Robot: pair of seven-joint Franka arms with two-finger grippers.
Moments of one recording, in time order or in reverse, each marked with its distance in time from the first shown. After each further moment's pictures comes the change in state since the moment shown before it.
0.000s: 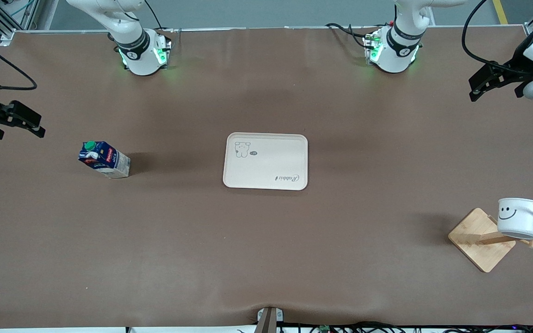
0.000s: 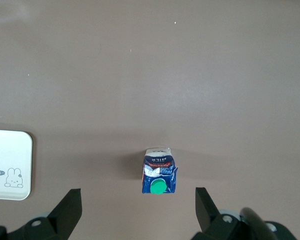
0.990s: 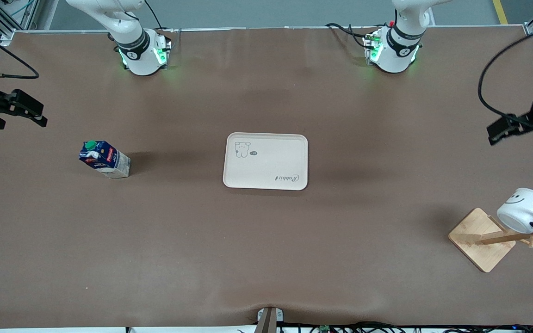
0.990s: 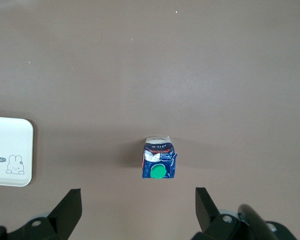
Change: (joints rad) left arm 0.239 0.210 -0.237 0.193 0.110 0.000 -0.036; right arm 0.014 -0.046 -0.004 -0.005 -0.010 -0.065 0.000
